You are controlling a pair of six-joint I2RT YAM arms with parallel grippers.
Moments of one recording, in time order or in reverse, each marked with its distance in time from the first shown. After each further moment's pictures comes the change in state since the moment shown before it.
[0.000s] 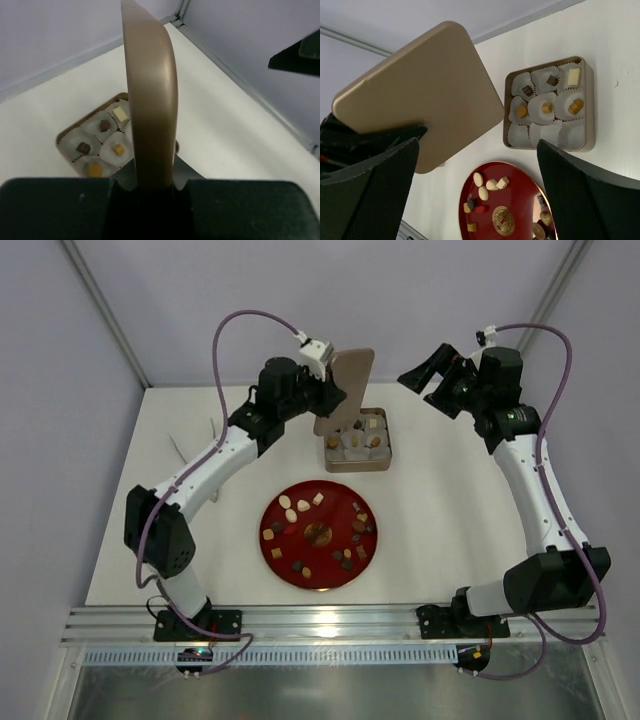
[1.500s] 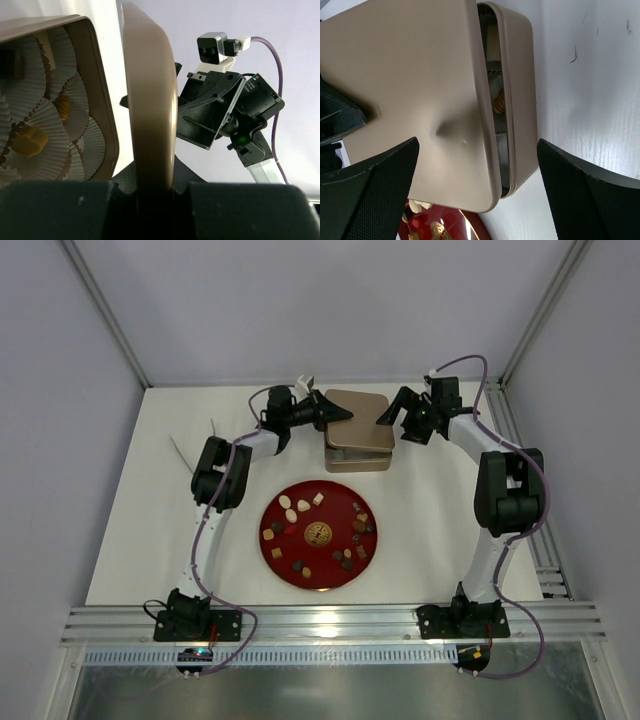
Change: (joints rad) left arm 0.250 0.802 0.216 0.759 0.687 -1.335; right arm 0.000 0.546 -0.050 0.190 -0.049 -0.146
